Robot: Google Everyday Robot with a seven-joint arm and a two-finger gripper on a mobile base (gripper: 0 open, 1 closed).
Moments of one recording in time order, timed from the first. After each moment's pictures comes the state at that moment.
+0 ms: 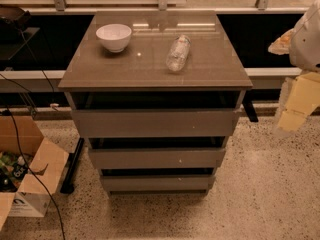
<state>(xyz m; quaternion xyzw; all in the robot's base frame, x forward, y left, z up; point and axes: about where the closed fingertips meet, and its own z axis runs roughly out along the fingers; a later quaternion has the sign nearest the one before) 0.438 -0.217 0.977 -0.60 0.78 -0.04 0.16</state>
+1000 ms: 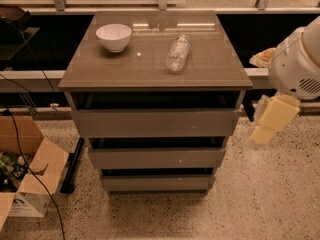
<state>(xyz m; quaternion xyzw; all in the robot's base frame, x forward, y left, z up) 0.445 -0.183 0.945 -0.60 0.76 0.00 0.23</state>
